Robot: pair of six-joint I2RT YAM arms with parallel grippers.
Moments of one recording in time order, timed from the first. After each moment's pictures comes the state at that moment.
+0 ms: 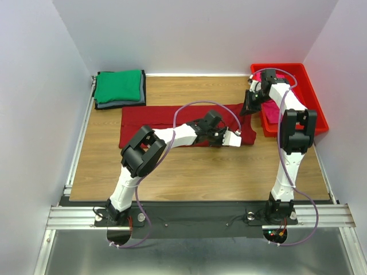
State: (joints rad) left arm -0.88 2.11 1.48 -0.11 0.37 0.91; right arm -0.02 2.18 1.88 -0.93 -0.50 0.04
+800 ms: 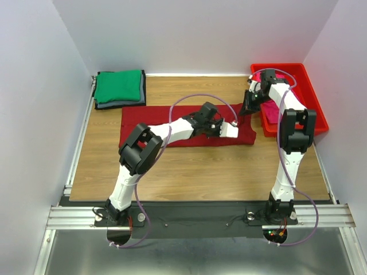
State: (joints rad) left arm -0.83 2.11 1.52 -0.12 0.38 0.91; right arm -0.02 2.19 1.88 -0.93 -0.52 0.04
